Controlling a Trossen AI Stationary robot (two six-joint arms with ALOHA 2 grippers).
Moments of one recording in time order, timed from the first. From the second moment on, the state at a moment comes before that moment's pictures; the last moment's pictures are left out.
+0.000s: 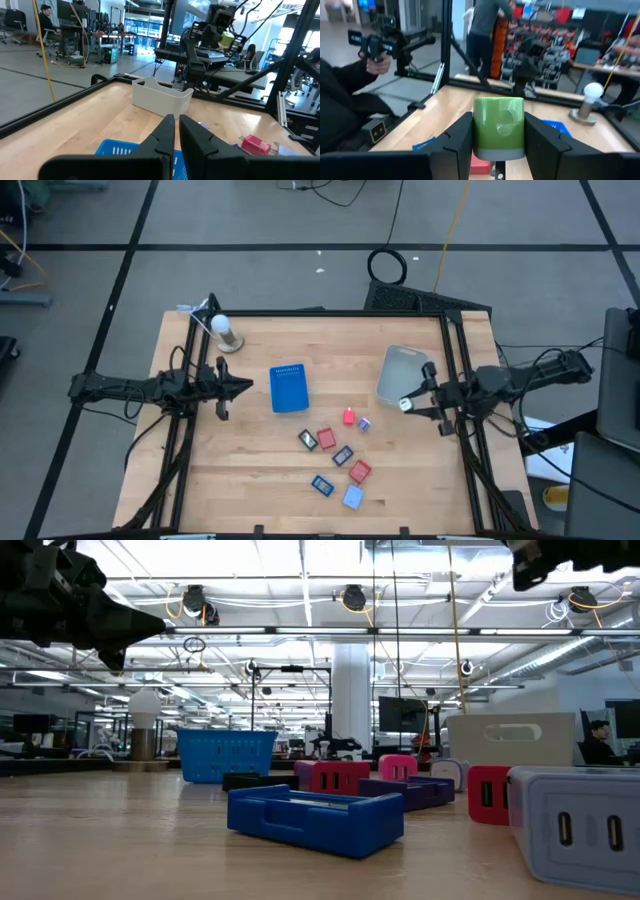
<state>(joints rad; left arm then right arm) -0.07 0.15 0.02 0.19 -0.22 -0.14 0.27 0.40 0.36 0.04 0.05 -0.08</state>
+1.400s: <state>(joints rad) -0.07 0.15 0.02 0.18 -0.22 -0.14 0.25 0.24 0.28 -0.02 0.47 -0.20</state>
